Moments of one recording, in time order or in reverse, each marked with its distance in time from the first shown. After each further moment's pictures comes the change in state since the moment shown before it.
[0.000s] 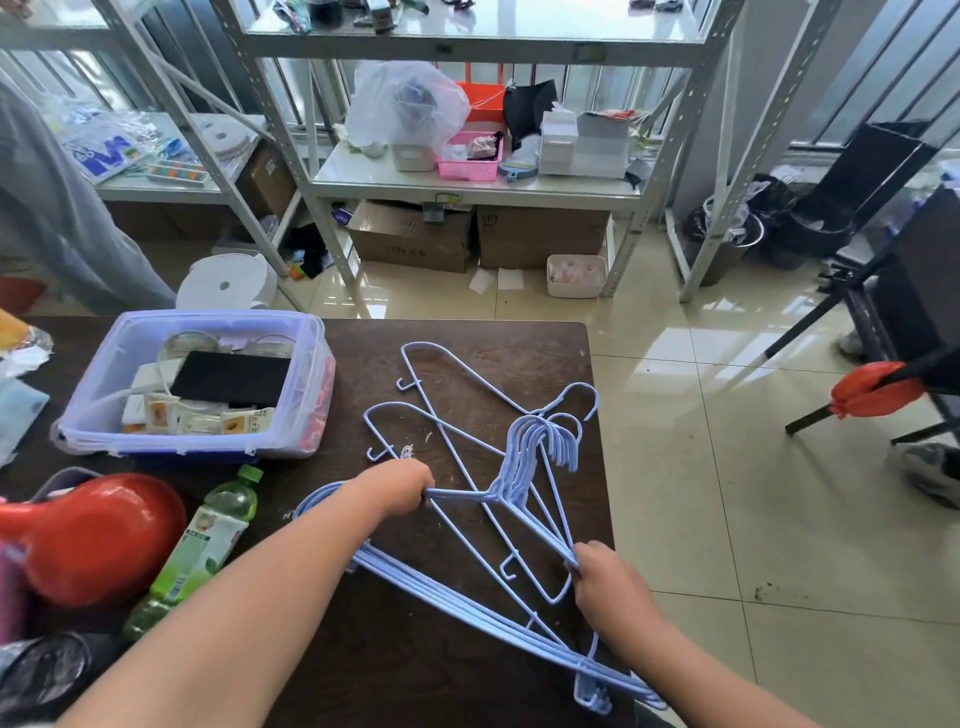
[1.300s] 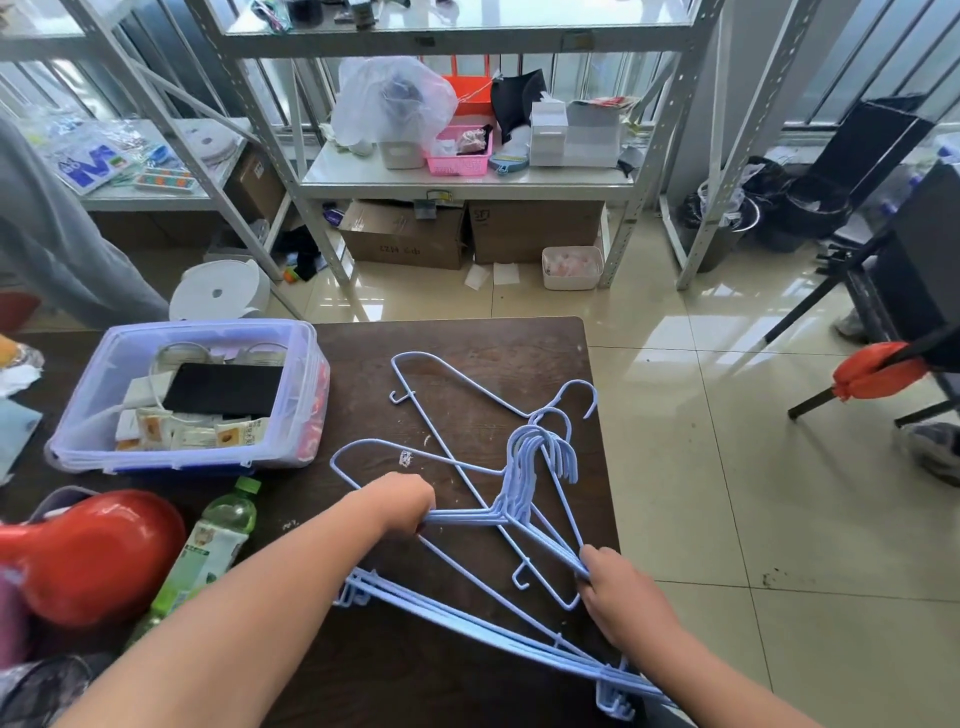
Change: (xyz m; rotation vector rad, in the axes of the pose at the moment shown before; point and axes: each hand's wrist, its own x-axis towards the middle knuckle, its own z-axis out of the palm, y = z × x) left_hand 0.000 0.000 0.010 0.326 0.016 0.155; right_hand -0.009 0.001 -0.010 0.062 -0.090 0.027
